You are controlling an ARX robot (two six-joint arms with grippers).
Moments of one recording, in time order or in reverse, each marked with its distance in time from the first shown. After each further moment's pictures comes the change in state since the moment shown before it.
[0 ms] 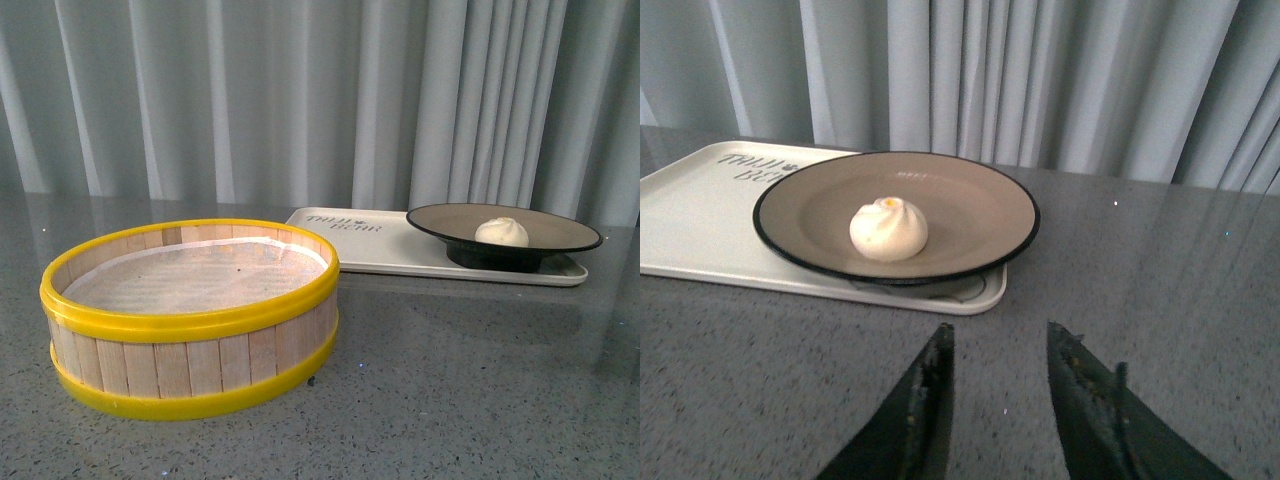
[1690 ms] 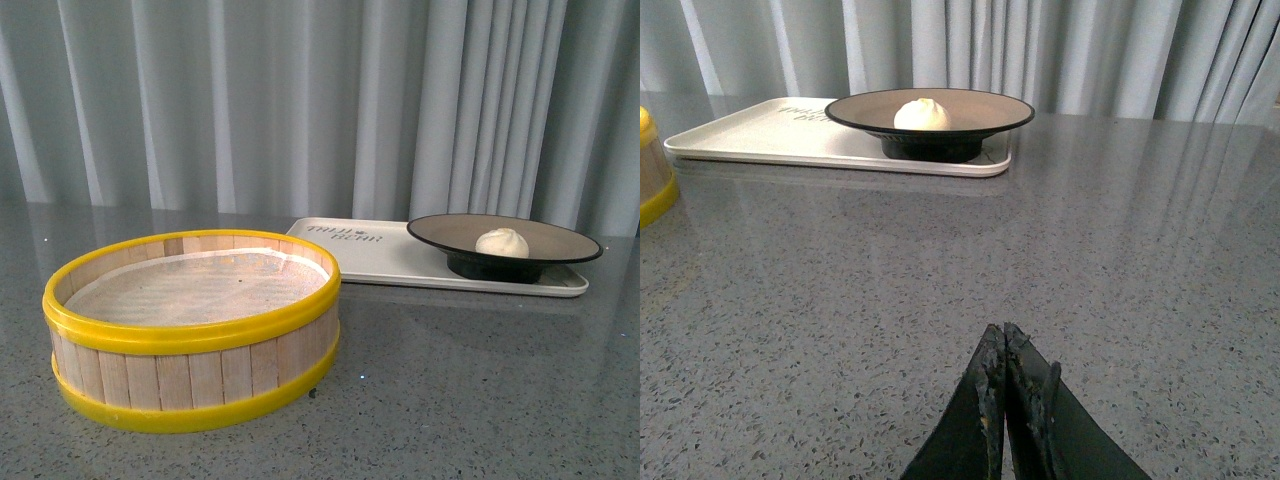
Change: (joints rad) left arm 0.000 0.000 0.000 0.000 0.000 0.000; right arm 0.001 -0.993 -0.551 -0.438 -0.001 0.051
